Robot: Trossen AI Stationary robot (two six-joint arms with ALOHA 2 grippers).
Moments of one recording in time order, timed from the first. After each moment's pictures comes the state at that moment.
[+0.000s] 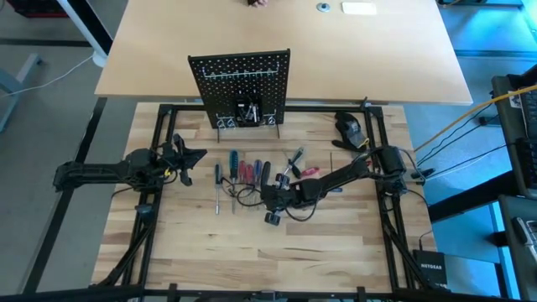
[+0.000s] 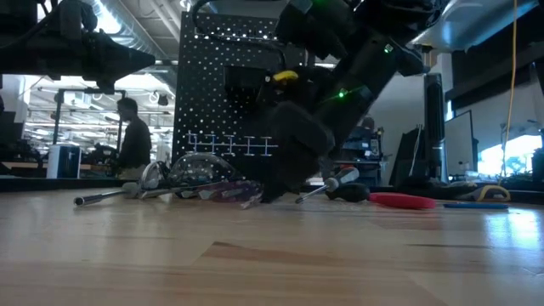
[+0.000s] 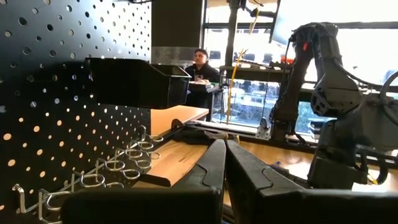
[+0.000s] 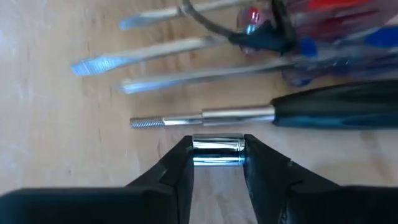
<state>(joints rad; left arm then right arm) 0.07 0.13 0.01 0.27 -0.30 -0.03 0.21 2.01 1.18 -0.11 0.28 0.35</state>
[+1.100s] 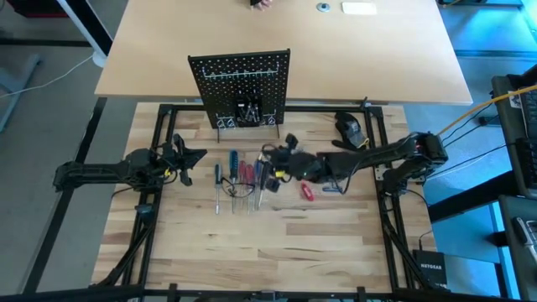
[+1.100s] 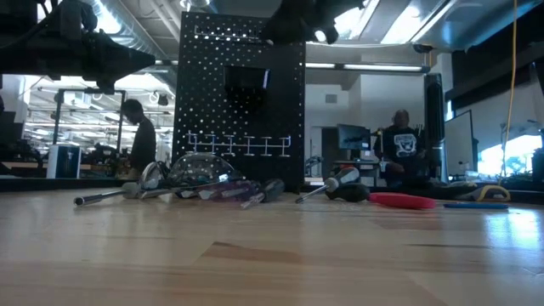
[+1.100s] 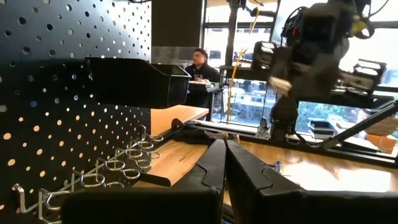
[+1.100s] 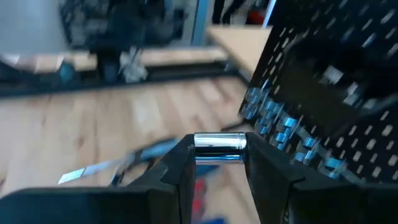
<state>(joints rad) 0.07 0.13 0.01 0.27 -0.30 -0.03 0.11 1.61 1.18 0.06 0.52 0.04</state>
